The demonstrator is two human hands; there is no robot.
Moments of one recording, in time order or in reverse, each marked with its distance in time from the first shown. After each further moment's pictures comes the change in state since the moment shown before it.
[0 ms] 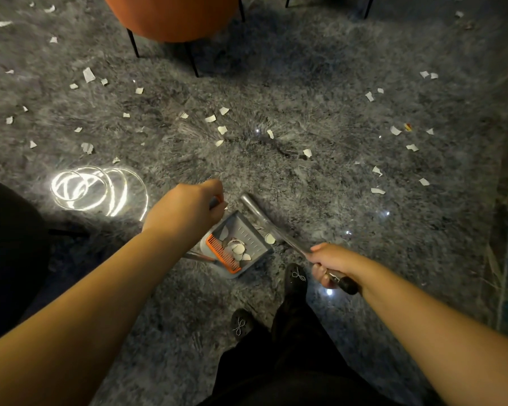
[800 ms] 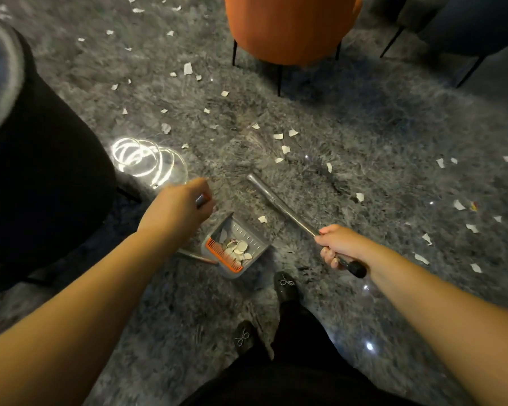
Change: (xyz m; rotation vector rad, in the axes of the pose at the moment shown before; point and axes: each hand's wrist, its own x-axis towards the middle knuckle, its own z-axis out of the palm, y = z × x) left_hand -0.077 -0.089 -0.064 -0.111 0.192 -0.451; right_hand -0.009 -0.111 0.097 -0.383 0.049 -0.174
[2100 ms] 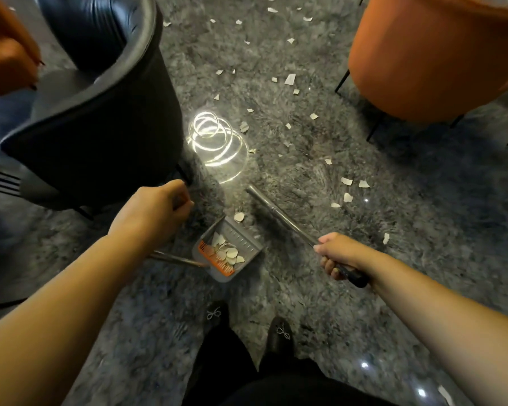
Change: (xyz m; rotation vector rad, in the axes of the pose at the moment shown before) left_hand 0.019 -0.068 -0.035 0.057 0.207 -0.495; right_hand 0.075 -0.175 0.048 -0.551 -0.213 -0.055
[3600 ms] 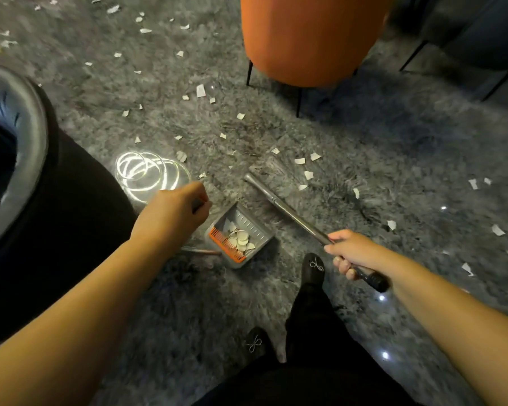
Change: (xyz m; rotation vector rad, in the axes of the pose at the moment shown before) left_hand 0.160 0.023 -0.009 -0.058 -0.187 0.538; right_hand -0.006 -0.011 0.036 0.475 0.237 0.018
